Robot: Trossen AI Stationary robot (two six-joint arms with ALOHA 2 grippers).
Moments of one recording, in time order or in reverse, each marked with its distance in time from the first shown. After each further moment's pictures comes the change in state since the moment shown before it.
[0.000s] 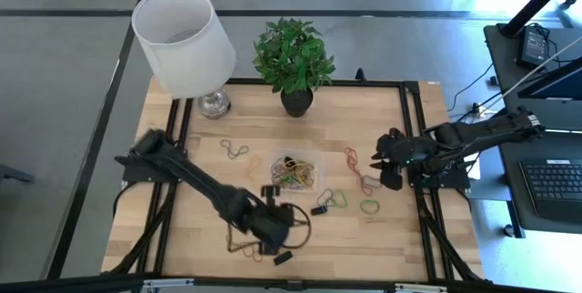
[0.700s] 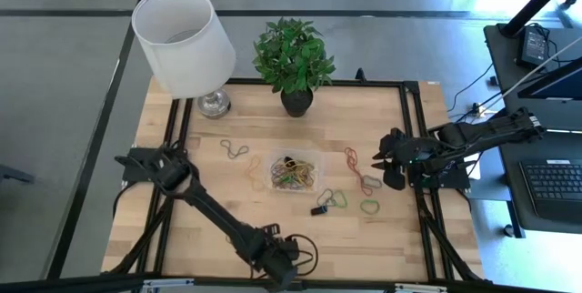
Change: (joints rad) left arm -0.112 0.348 0.157 0.112 0.200 -0.372; right arm 0.000 -0.076 -0.052 0.021 -0.002 -0.029
